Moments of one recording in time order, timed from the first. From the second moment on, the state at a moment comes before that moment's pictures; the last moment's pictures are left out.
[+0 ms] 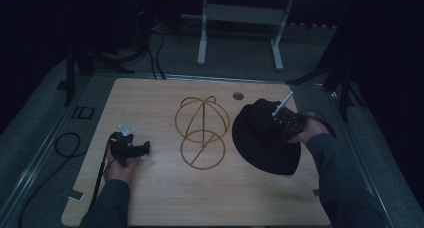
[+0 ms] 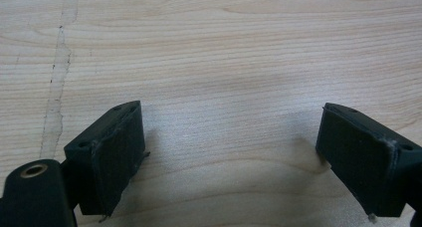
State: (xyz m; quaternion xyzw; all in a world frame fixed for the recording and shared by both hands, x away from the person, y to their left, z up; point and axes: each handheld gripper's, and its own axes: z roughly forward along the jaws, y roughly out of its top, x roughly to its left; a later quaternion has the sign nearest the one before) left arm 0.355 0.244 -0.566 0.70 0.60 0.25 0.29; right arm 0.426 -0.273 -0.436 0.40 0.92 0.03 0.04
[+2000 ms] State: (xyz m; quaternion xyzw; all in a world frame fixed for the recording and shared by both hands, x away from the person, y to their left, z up) left arm 0.355 0.244 -0.566 0.70 0.60 0.25 0.29; right arm 0.438 -0.264 -0.404 0.35 0.93 0.01 0.05
